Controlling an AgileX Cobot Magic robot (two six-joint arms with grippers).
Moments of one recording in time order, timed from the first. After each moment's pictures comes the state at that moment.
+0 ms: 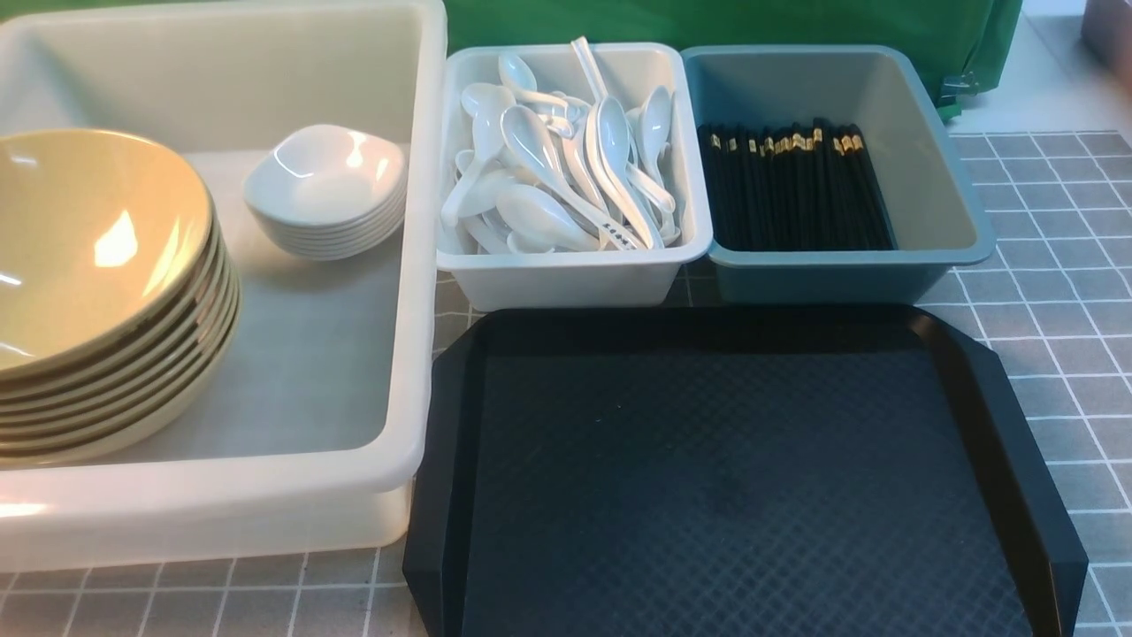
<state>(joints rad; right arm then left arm) -0.08 -0.01 0.03 -0.18 0.32 0.29 0.07 0.15 -0.46 -0.06 0.85 0.16</state>
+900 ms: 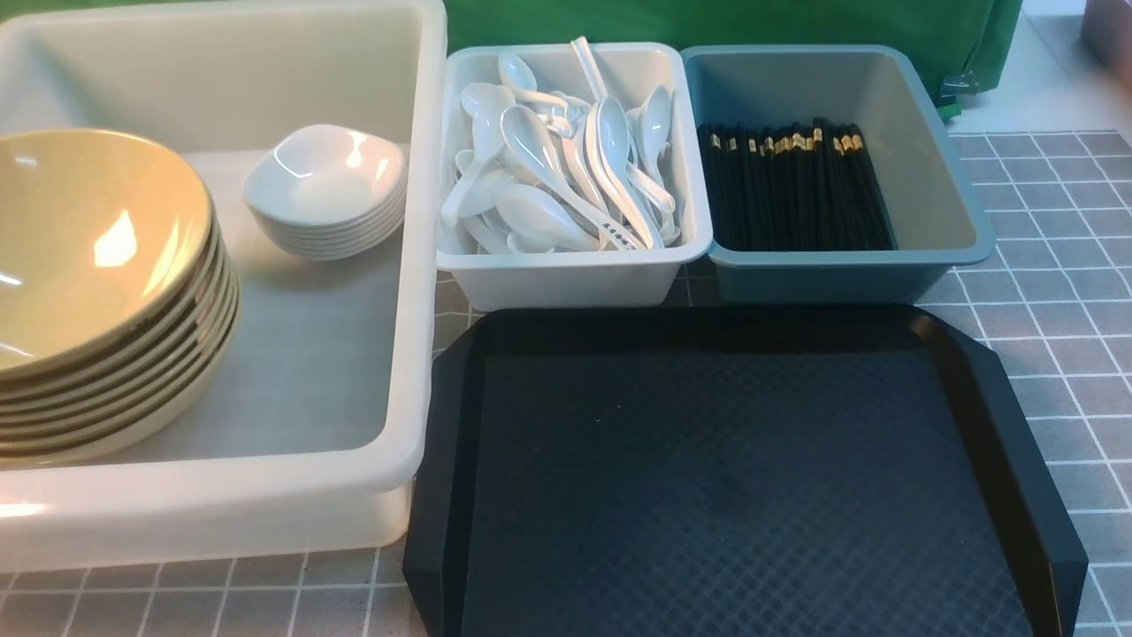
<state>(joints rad) -0.03 -0.01 0.03 -0.18 0.32 0.24 0.07 0.15 -0.46 -0.06 0.85 0.16</state>
